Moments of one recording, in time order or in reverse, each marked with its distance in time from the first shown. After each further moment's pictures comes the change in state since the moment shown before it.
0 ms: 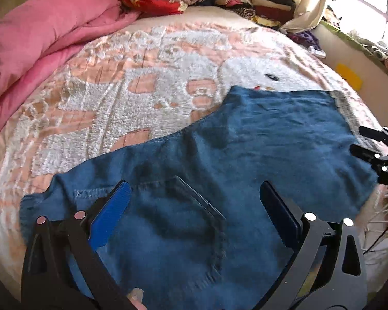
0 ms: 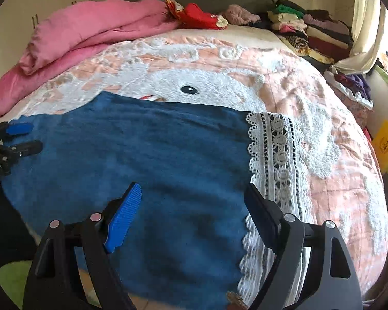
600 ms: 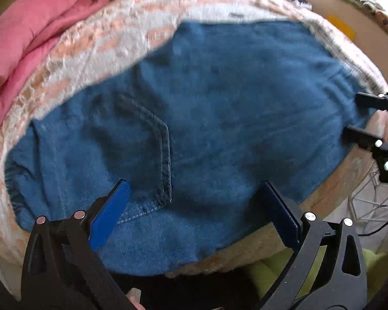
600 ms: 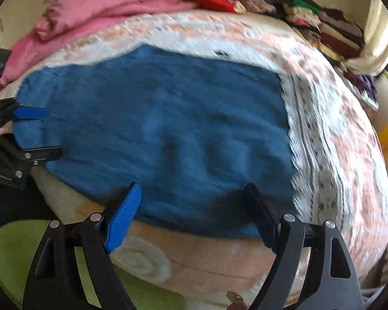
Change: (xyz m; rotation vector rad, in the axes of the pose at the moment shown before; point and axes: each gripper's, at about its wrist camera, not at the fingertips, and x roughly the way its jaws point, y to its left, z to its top) left arm 0.012 -0.045 -0.053 0.143 0.204 0.034; right arm -0.007 0.042 -0.051 -0.050 0.121 -0.009
